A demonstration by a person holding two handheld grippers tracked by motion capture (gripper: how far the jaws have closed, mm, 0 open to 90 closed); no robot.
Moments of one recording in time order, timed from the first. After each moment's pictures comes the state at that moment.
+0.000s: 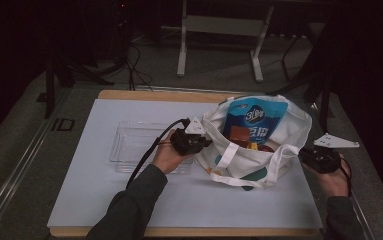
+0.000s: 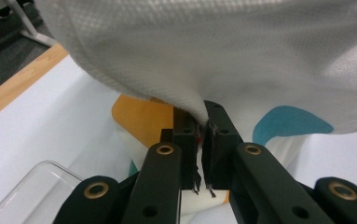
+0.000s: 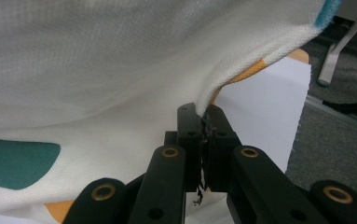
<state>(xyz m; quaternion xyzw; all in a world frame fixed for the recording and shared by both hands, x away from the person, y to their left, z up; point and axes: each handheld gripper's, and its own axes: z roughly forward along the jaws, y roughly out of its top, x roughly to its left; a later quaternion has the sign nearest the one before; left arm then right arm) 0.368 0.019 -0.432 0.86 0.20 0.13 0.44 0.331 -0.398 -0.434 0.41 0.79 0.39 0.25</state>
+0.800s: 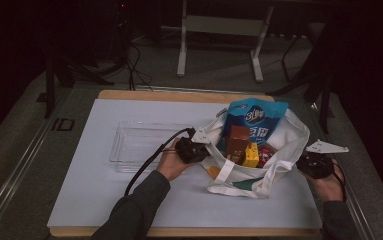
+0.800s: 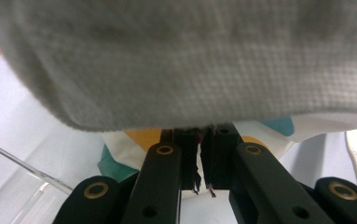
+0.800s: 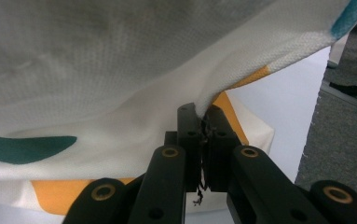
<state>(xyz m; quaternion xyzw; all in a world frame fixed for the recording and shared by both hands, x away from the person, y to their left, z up) 0.362 0.005 -0.461 0.88 0.20 0.11 0.41 0.330 -0.395 -0.461 0.41 0.80 0.36 0.23</state>
